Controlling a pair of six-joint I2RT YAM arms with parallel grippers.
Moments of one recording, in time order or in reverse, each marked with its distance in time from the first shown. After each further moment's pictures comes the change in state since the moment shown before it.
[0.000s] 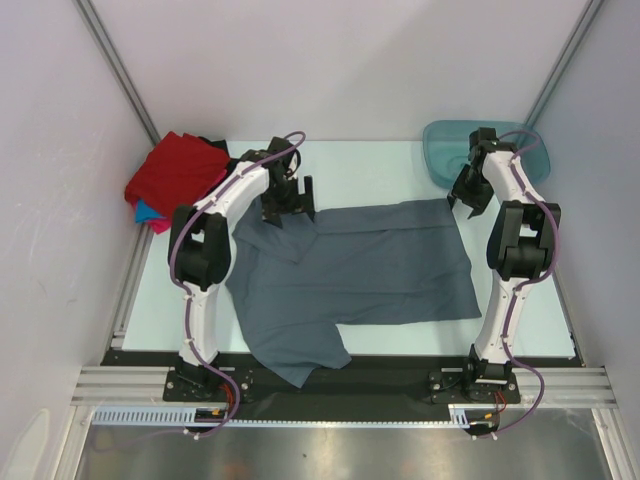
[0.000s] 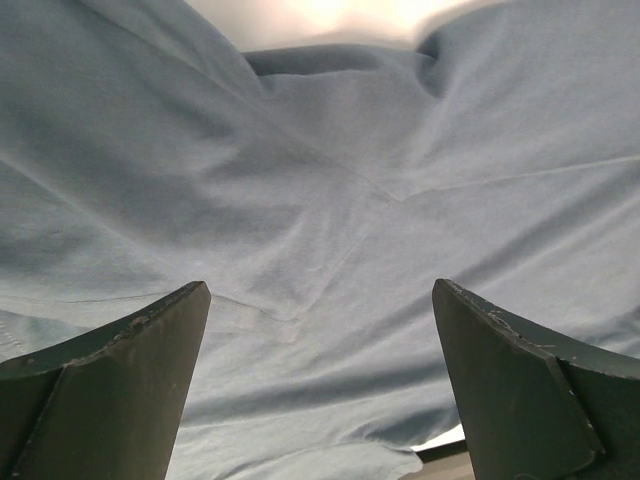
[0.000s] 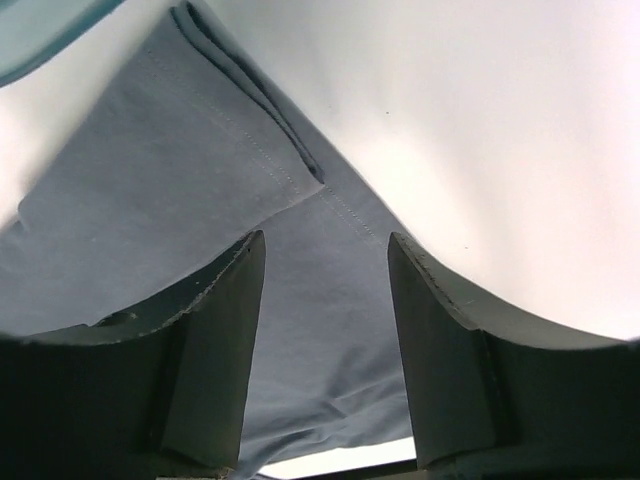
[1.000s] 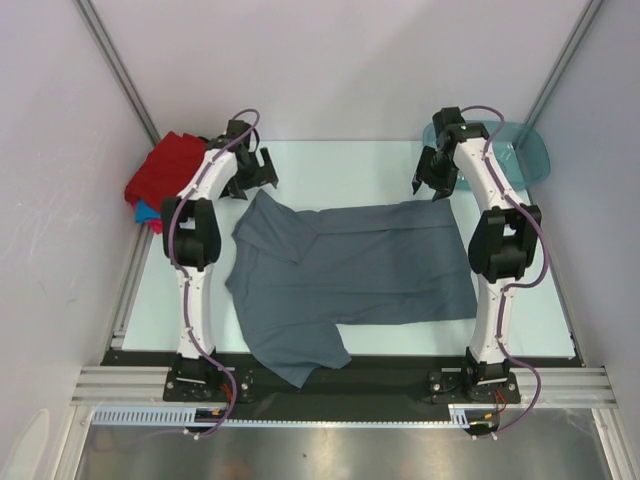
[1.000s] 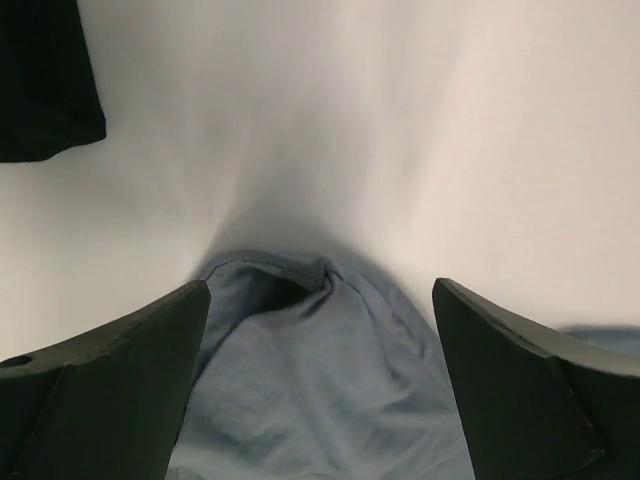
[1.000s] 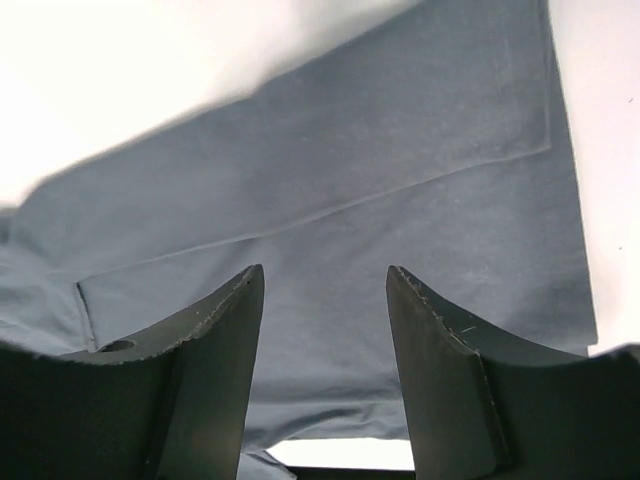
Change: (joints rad) left arm 0.235 0.206 0.259 0.111 -0.132 -0.013; right arm 0.195 0.000 0.206 -0.129 -0.121 -0.031
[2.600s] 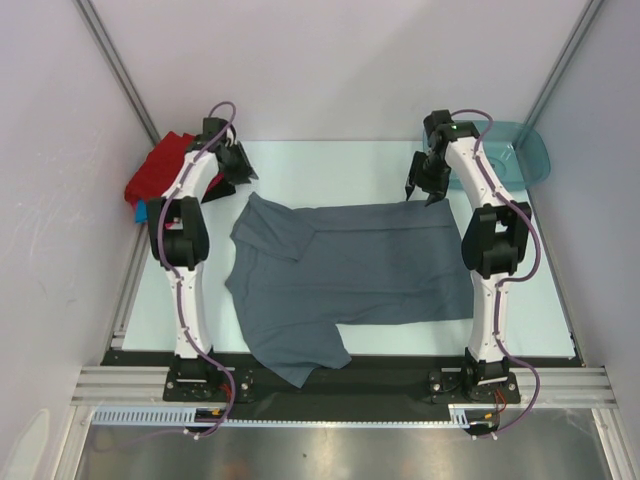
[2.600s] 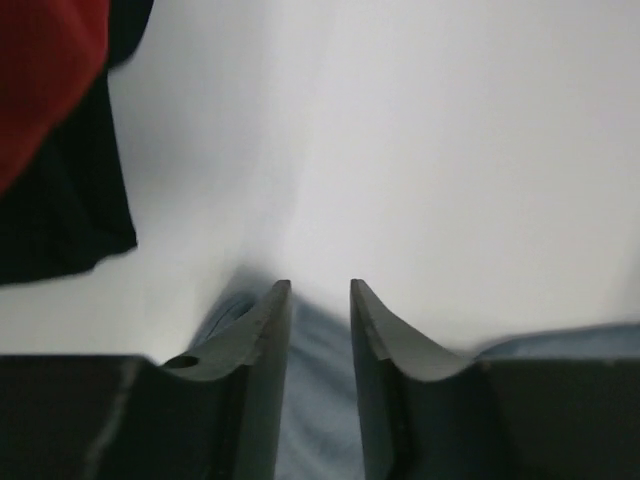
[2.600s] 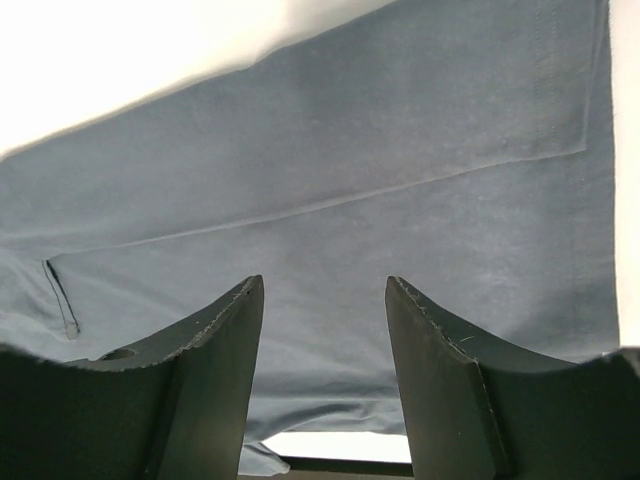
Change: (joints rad) left arm 0.109 -0.015 -0.068 0.192 0.196 0.003; right arm 0.031 0.069 0.078 -0.077 -0.037 -0.020
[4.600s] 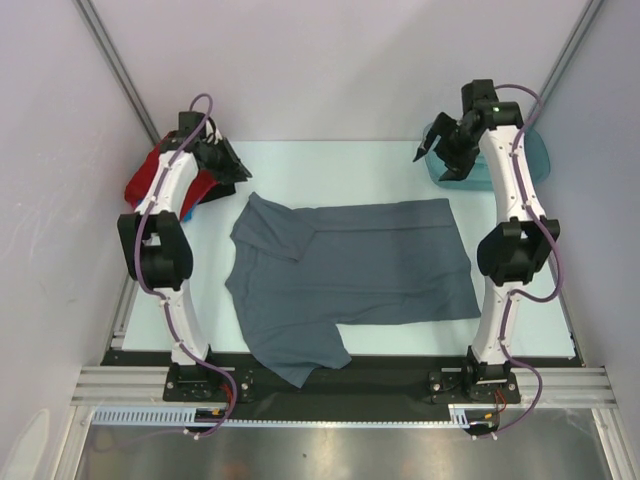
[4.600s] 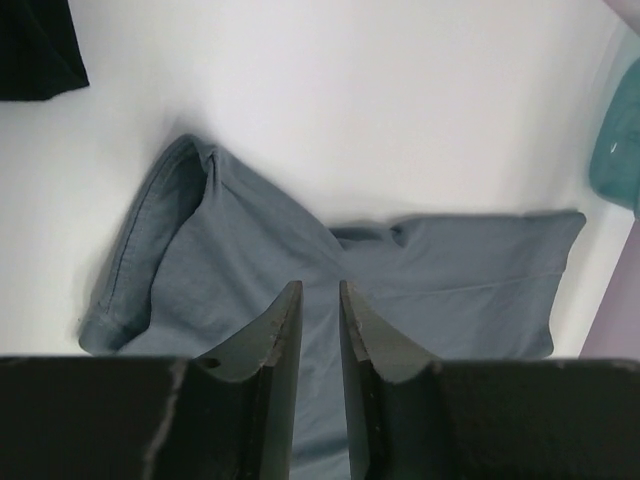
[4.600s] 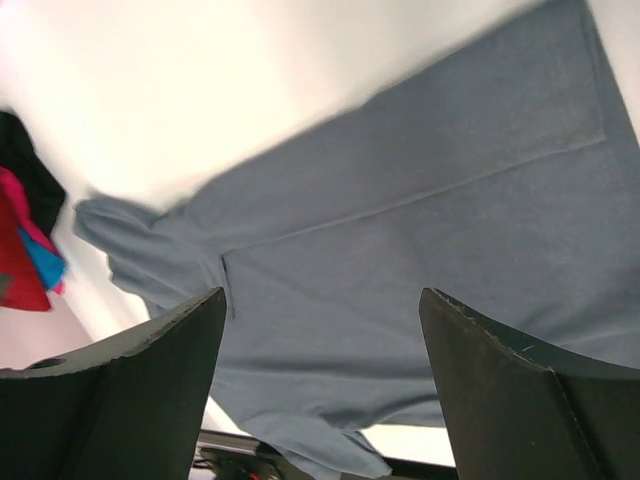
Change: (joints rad) left arm 0.043 -0.287 -0.151 -0.098 0.166 -0.044; right arm -0.078 -0.115 0.166 -0.058 -0.146 0.169
